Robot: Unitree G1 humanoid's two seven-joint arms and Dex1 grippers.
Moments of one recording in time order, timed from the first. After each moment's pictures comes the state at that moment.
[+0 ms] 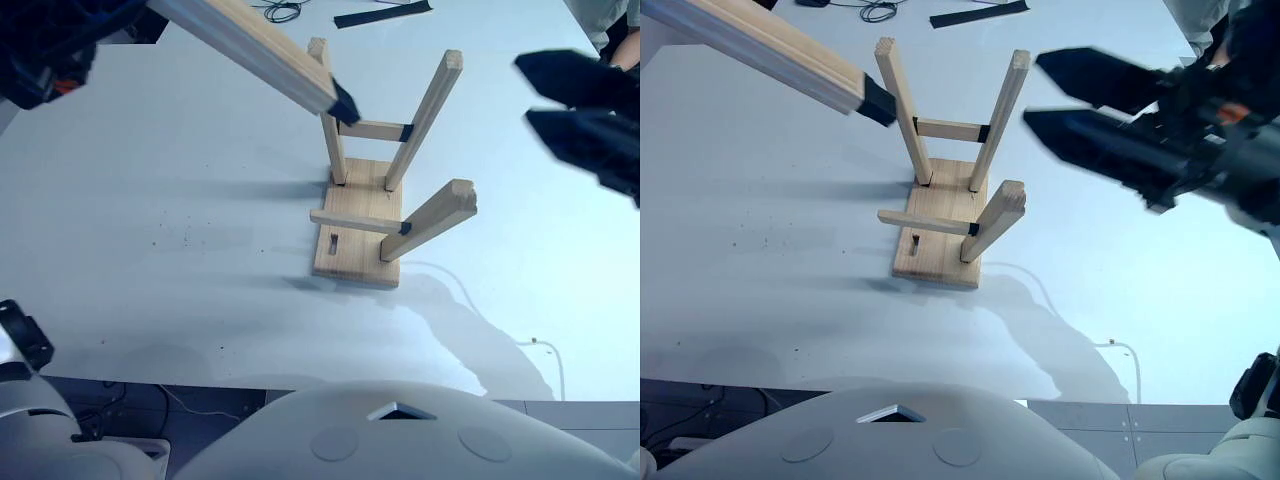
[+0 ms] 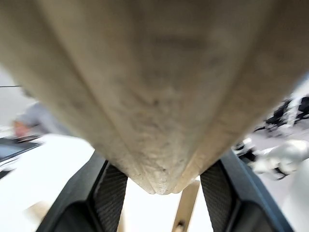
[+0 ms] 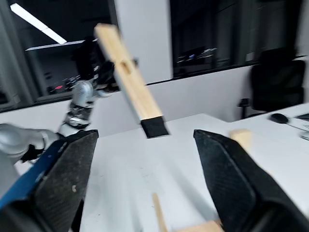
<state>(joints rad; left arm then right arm) -0.58 1.08 0.42 -0.16 -1.44 0.89 -0.93 -0.23 -1.00 -0.51 -0.49 1.67 0.89 0.61</state>
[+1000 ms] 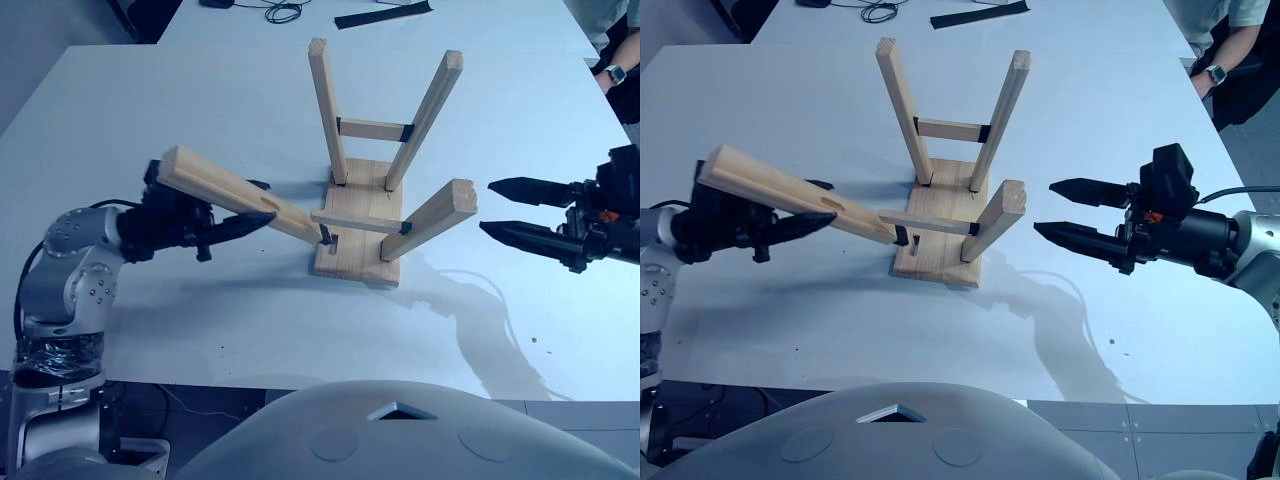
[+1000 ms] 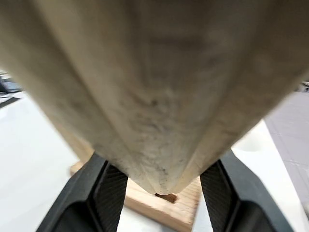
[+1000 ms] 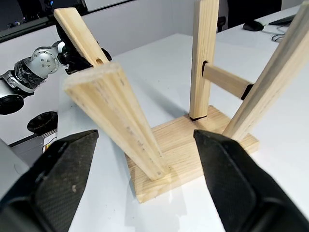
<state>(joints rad) -0.01 0.72 0.16 -0.23 -0.73 0.28 -1.28 0.12 -0.99 -0.43 -0.51 1.09 0.82 0.98</state>
